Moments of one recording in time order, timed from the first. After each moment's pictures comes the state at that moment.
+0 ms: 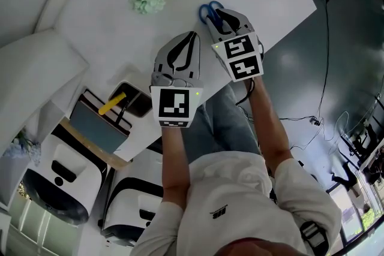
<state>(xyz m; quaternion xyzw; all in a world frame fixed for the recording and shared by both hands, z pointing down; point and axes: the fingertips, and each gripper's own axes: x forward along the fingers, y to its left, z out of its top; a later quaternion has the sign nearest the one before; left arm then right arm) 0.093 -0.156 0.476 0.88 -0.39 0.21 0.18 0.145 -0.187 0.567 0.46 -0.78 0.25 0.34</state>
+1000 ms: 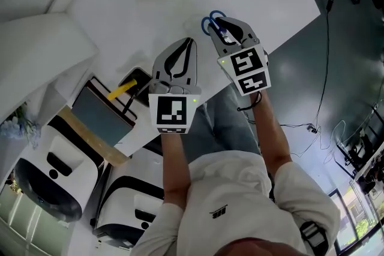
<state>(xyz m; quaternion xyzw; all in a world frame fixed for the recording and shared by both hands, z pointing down) 0.038 -0.131 0.449 0.87 -0.42 0.20 0.18 0.093 -0.159 0.517 0.42 -0.82 0.21 0.32</state>
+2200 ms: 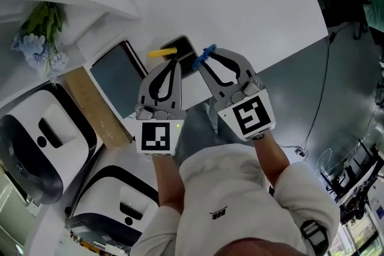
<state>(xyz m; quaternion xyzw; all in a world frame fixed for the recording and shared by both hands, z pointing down) -0.129 -0.037 0.365 0.81 -0.53 0.16 0.18 -0.082 -0.049 0.365 0.30 -0.92 0.12 0.23</state>
